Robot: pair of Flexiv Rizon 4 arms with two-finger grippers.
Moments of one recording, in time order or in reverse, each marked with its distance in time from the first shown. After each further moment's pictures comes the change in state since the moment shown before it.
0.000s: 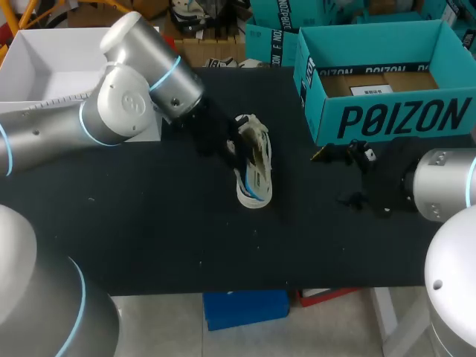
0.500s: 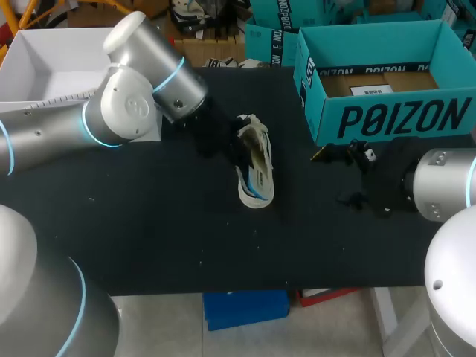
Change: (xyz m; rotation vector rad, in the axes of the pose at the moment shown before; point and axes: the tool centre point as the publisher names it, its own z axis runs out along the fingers) left arm -0.002 0.005 0.003 -0.048 0.024 0.047; right arm 0.000 0.000 0.000 0.000 0.000 0.000
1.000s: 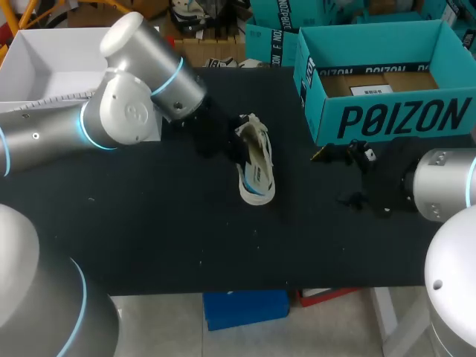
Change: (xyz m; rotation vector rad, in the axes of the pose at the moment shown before) left arm 0.005 0.012 -0.006 -0.087 0.021 -0.014; right arm 0.000 0.000 0.000 0.000 0.000 0.000
